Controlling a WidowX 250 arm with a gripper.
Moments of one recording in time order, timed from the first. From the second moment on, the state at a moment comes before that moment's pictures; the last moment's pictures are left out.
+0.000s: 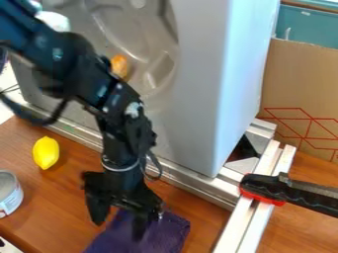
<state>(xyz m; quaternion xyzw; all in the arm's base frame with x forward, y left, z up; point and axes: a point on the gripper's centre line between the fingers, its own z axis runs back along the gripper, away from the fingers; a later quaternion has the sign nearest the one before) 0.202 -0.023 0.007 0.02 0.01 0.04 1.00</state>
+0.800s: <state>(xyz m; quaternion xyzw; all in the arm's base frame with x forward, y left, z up) 0.159 0.067 0.076 0.07 0.04 -0.07 0.99</state>
